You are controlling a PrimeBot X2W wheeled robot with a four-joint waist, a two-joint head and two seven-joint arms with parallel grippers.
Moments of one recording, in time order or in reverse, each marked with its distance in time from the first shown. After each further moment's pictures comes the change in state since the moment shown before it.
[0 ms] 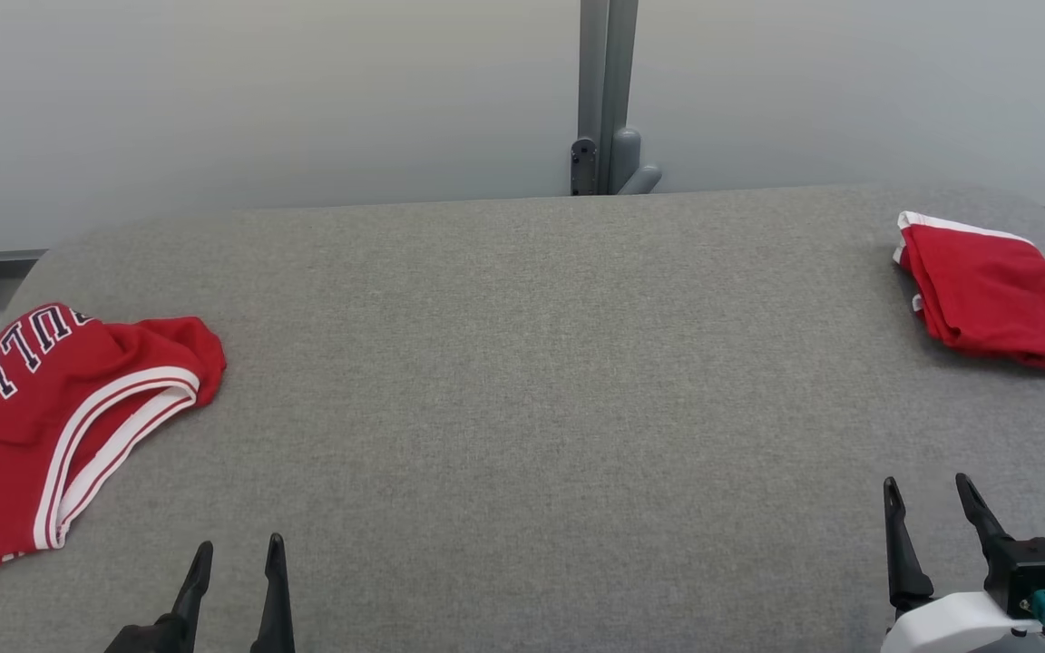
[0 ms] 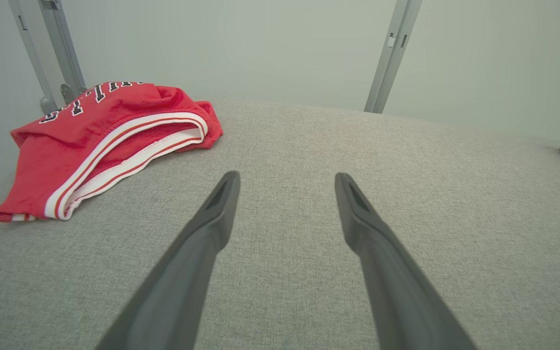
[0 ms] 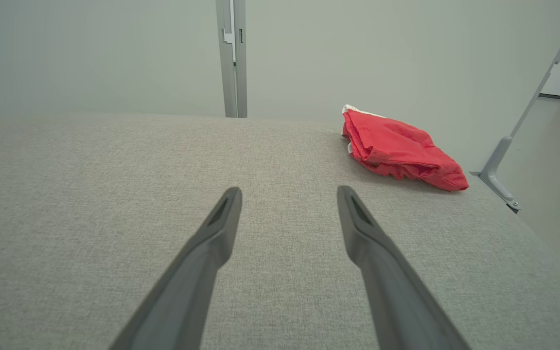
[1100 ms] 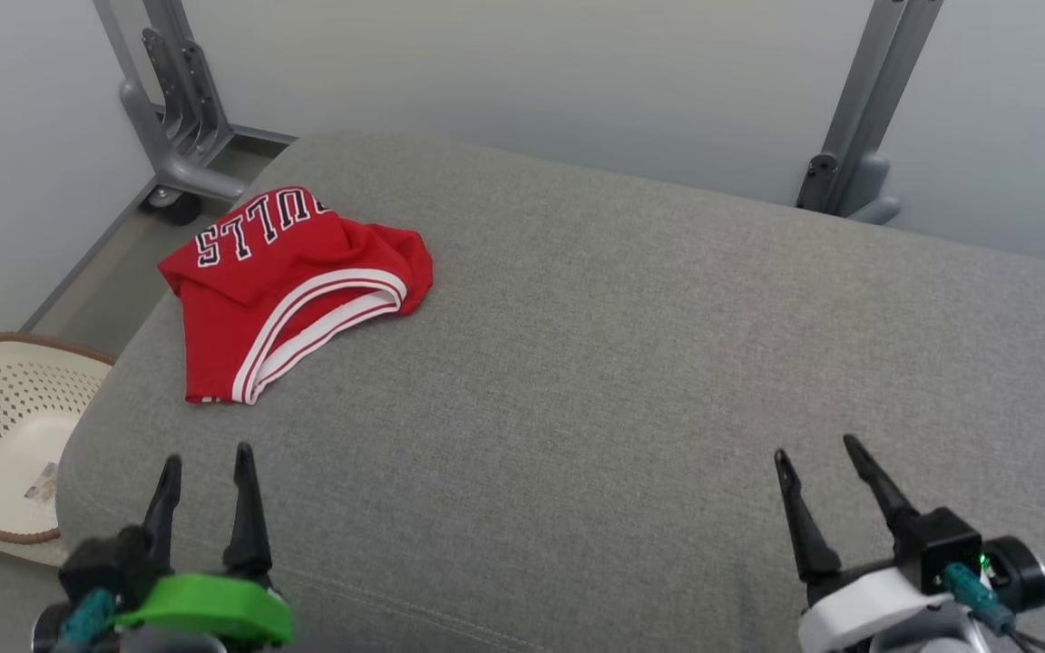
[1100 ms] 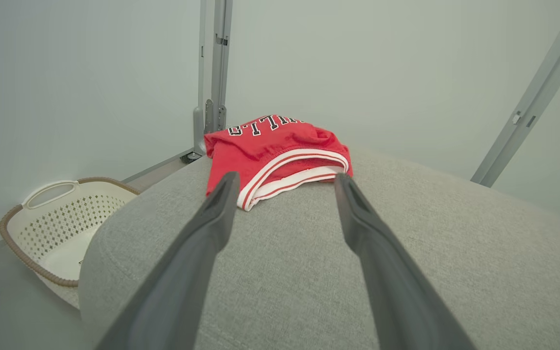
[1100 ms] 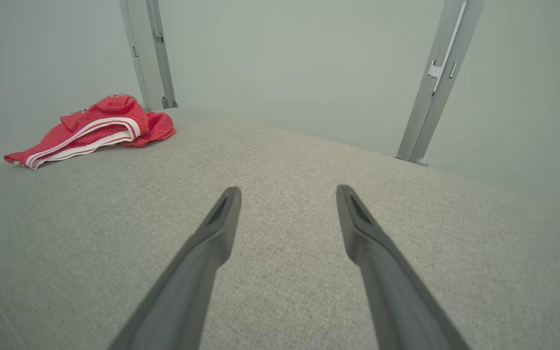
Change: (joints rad) left arm -0.128 0.002 0.028 0.010 -0.060 0.017 0.011; right arm -0.027 -0.004 0.213 -0.053 0.033 0.000 0.000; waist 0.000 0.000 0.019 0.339
